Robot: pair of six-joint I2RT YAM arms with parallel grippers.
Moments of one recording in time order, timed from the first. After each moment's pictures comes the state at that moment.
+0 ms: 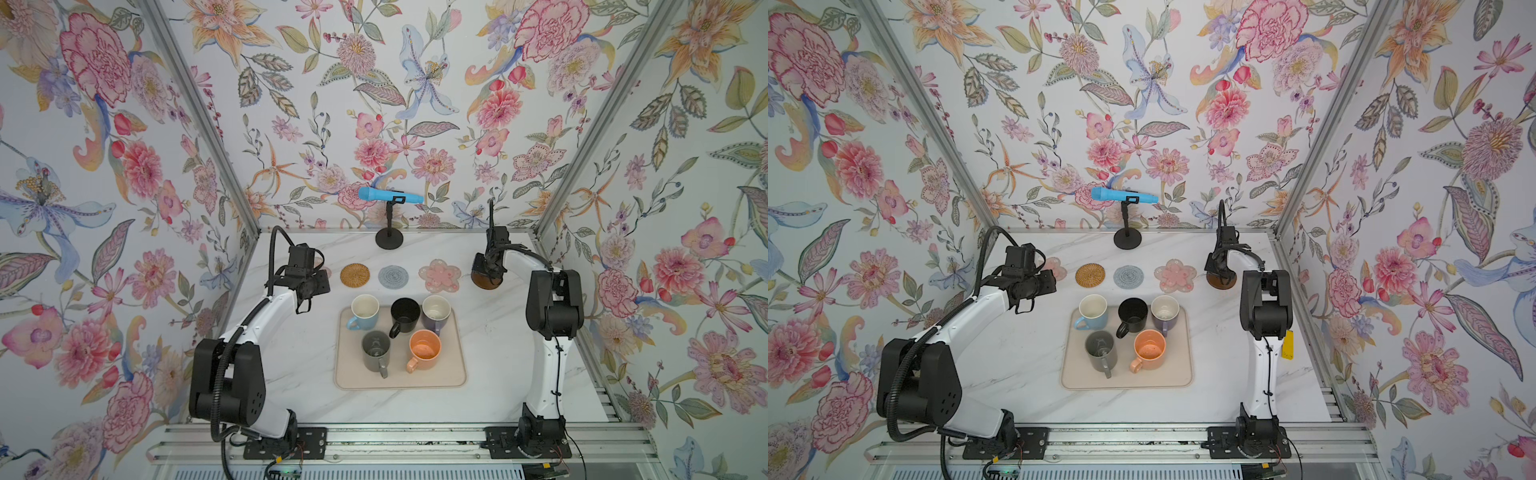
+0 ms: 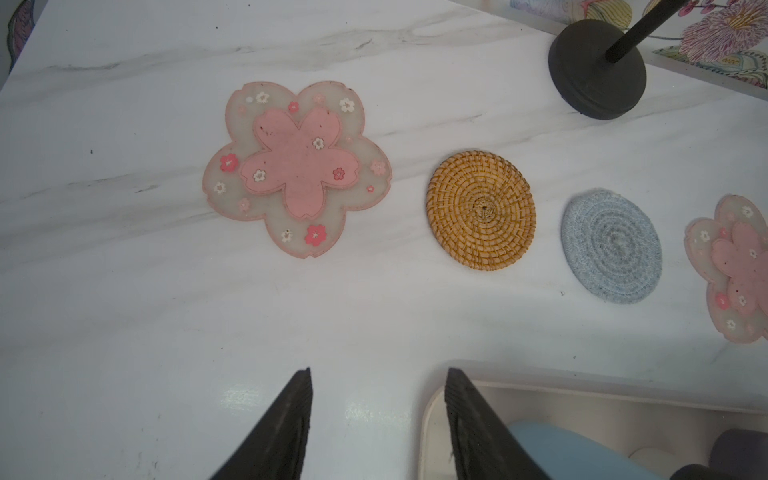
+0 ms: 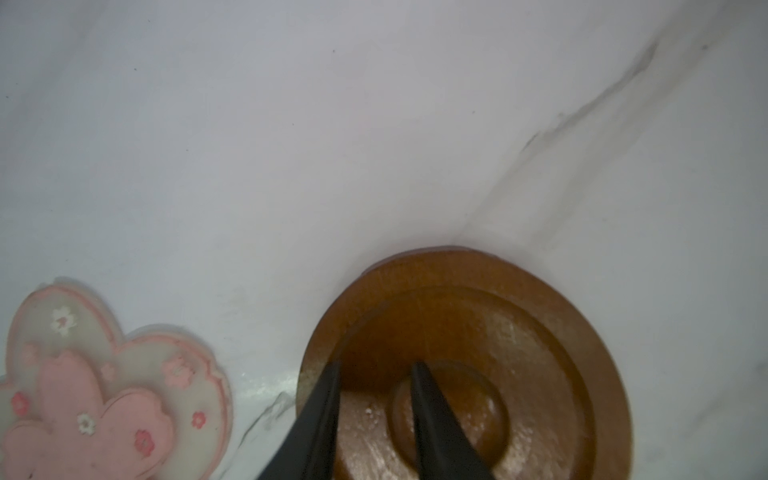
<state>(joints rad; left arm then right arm) -0.15 1.52 1.08 -0.44 -0.05 -0.32 0.07 2.25 1.71 -0.55 0.01 0.34</state>
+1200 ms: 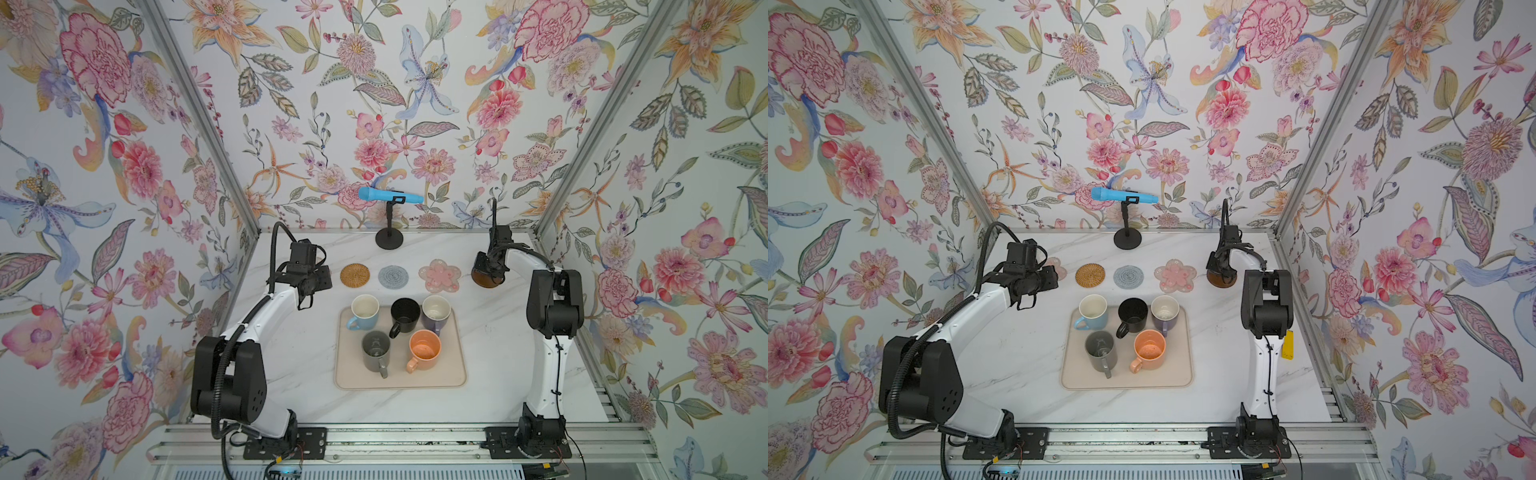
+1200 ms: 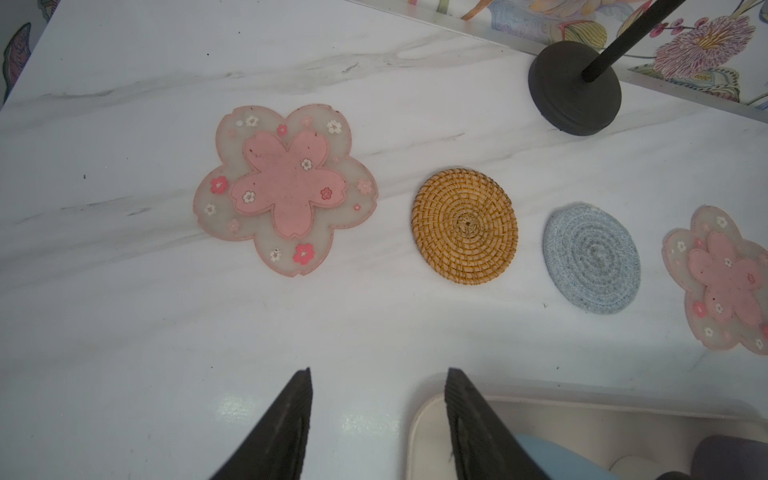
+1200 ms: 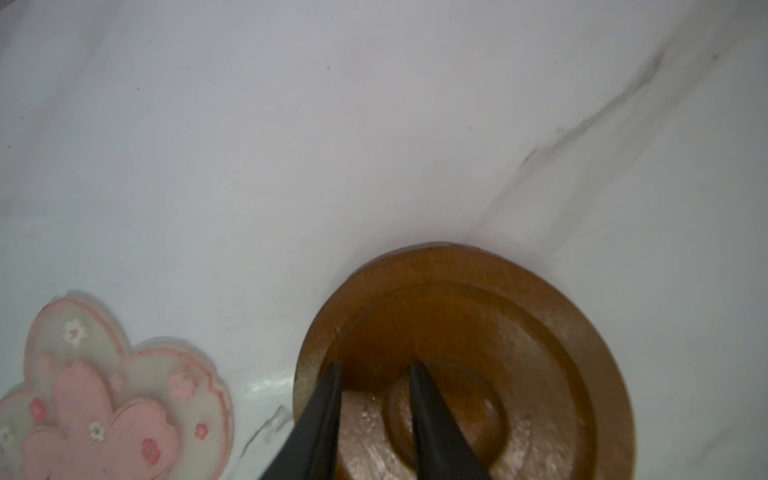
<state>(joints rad) -0.17 1.53 1.12 -0.43 -0.05 -0.32 0.05 2.26 1.73 -0.55 -0.04 0.35</state>
